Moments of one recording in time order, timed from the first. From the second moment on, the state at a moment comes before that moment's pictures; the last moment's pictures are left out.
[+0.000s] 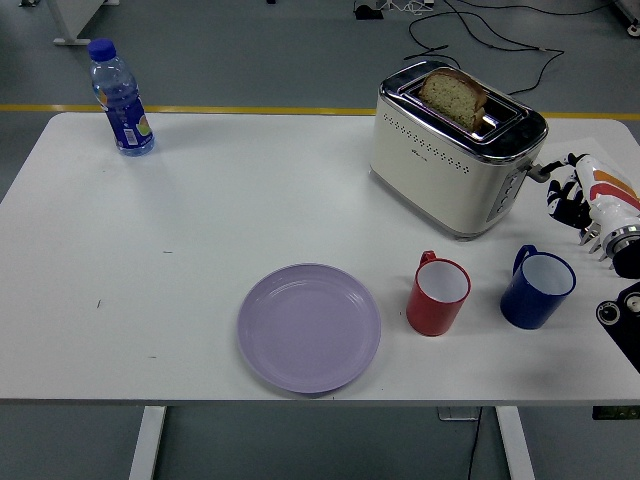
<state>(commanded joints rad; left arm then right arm) -0.04 0.06 -0.88 -0.18 0.76 0.15 0.17 0.47 -0.37 1.08 1.22 -1.87 -0.26 -0.33</state>
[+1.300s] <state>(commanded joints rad) -0.04 0.06 -0.87 -0.18 0.76 0.15 0.17 0.47 -0.34 1.09 1.12 -1.92 -0.26 -0.35</state>
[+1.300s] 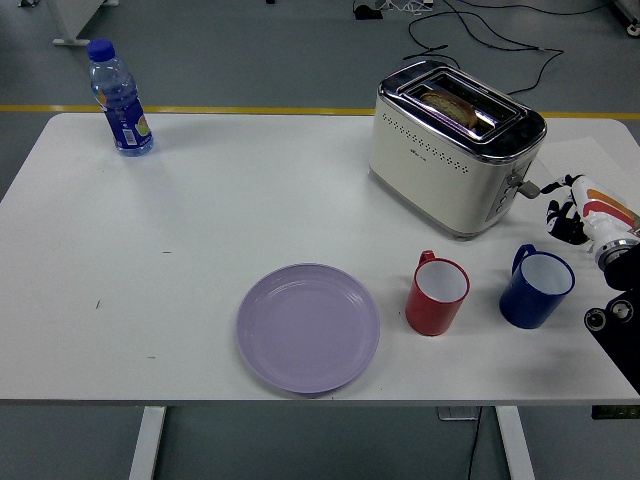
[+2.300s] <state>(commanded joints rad) -0.04 0.06 -0.88 -0.18 0.76 0.15 0.17 0.52 -0.36 1.22 1.25 -1.72 -0.25 -0.22</state>
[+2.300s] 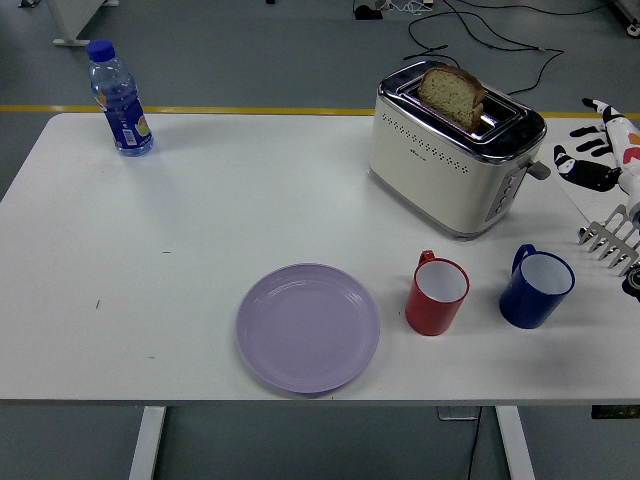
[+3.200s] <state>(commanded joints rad) -0.05 0.07 -0.83 -0.18 0.72 0.16 0.17 1.03 -0.23 0.92 0.94 -1.73 -0.02 -0.33</state>
